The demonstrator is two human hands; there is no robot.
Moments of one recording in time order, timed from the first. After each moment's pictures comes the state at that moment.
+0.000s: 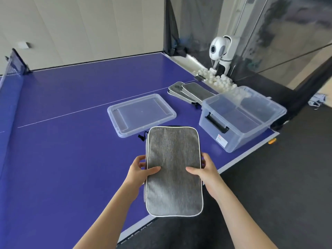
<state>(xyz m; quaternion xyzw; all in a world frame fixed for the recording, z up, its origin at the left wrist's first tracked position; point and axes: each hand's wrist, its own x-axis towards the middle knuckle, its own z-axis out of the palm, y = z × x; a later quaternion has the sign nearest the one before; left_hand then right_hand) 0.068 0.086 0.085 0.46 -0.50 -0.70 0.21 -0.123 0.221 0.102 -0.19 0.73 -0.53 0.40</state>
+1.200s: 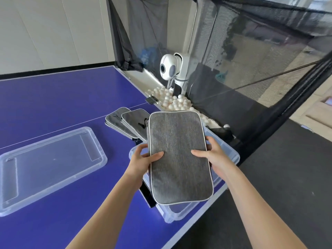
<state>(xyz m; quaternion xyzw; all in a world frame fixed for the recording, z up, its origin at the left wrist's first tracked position) -0.378 0.022 0.147 0.35 -0.48 -0.77 0.21 -0.572 0.162 0.174 -0.20 0.72 -0.56 0.37</state>
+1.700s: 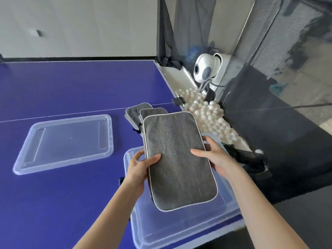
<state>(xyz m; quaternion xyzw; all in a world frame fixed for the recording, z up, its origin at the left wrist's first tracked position) -0.446 0.035 0.124 0.45 -0.34 -0.75 0.34 -0.680 0.086 0.163 -0.32 0.66 -0.45 0.50</state>
